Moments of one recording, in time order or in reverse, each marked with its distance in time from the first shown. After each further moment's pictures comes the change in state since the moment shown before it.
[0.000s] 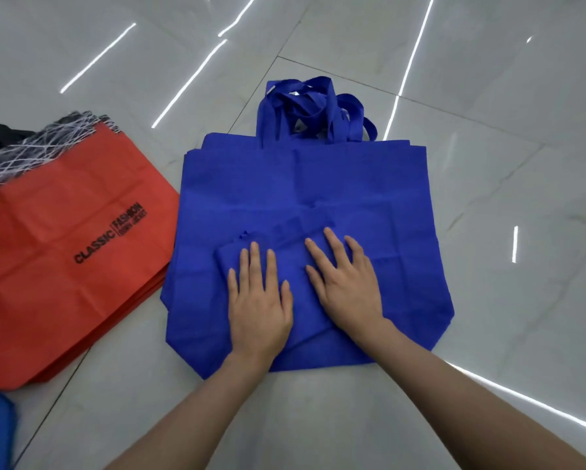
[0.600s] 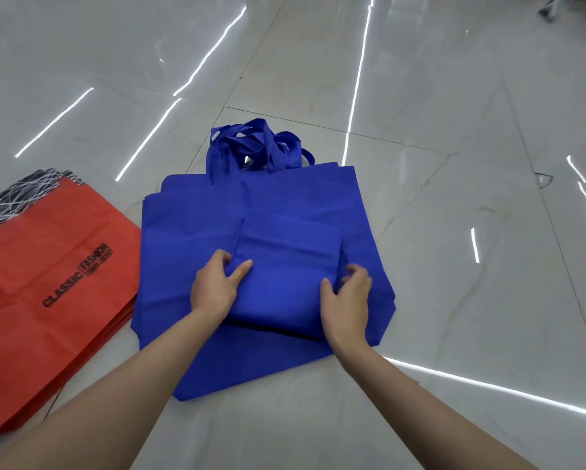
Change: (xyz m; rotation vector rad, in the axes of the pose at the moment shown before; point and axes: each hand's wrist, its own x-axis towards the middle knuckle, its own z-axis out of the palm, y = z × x) left_hand 0.061 -0.007 -0.041 -0.603 -0.234 -0.308; right_hand -0.037 0.001 -0.067 0.718 0.111 0.904
